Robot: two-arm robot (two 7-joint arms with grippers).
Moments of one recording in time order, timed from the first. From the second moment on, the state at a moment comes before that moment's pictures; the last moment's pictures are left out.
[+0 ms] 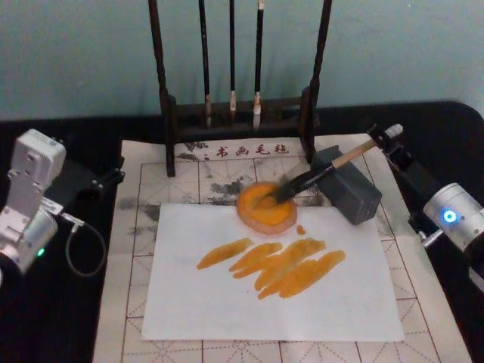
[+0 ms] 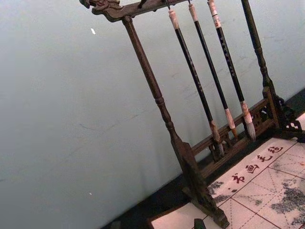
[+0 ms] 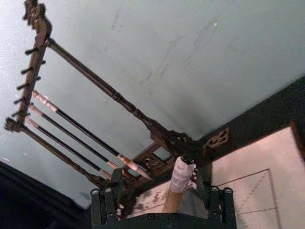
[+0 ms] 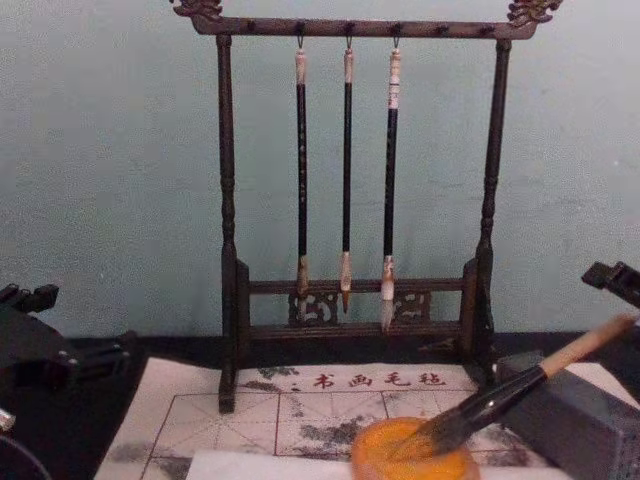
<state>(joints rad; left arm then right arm) -0.20 0.60 0.45 -1.41 -0.25 -0.12 0.03 0.33 0.44 -0.37 -1.13 1.35 0.08 0.45</state>
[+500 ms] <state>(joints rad) -0.20 0.60 0.45 -1.41 -0.25 -0.12 0.03 0.18 0.59 -0.39 -1.37 1.05 -0.06 0.26</state>
